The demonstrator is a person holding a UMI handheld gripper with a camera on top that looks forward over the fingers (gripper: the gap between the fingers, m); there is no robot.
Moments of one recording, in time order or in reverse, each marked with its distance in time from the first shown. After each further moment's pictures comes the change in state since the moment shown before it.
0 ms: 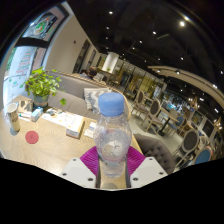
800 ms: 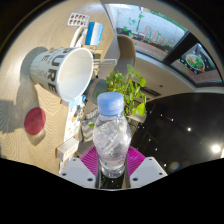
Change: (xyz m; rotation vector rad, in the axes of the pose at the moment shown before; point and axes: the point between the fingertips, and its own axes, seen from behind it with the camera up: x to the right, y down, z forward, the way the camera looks) arm -0.346 -0.187 0.030 0.209 0.264 -1.560
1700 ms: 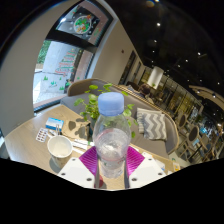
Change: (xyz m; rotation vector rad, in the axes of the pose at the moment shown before) arm -0.016 0.003 -0.028 0.230 -0.494 1.411
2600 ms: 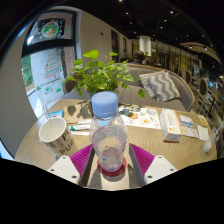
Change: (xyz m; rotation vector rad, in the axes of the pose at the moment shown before) arm -0.049 0.130 0.053 -0.174 -0.124 0.395
